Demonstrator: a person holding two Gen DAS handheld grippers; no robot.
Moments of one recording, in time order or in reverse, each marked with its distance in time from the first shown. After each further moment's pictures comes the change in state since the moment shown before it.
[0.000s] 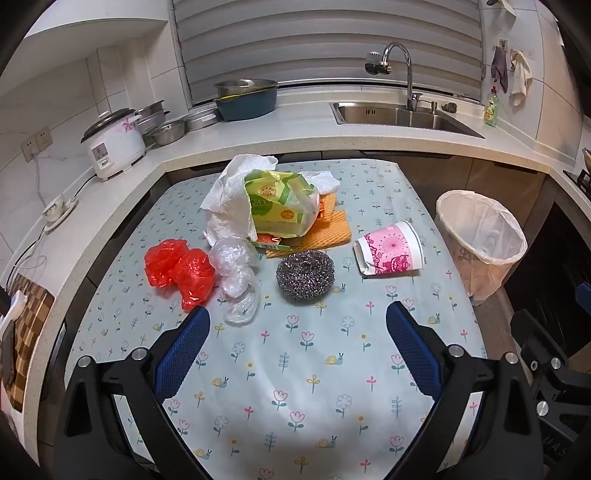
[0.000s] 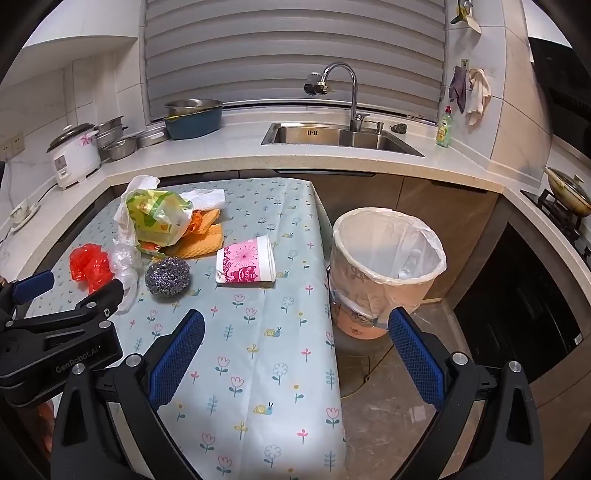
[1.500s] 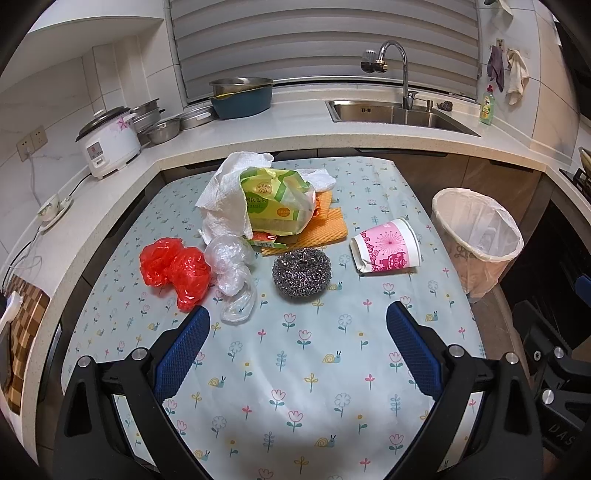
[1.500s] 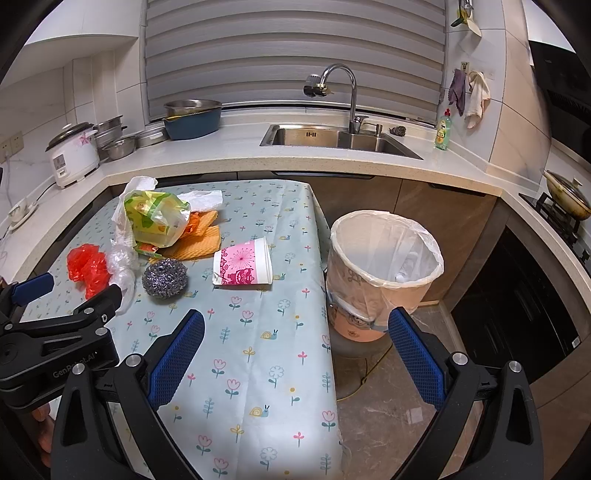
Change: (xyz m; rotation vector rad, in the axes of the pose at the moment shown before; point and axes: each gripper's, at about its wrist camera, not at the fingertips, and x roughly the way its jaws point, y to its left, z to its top) left arm 0.002 0.006 0.002 0.002 0.006 -0.022; right arm 0.003 -0.005 0.001 0.002 -0.008 -0.010
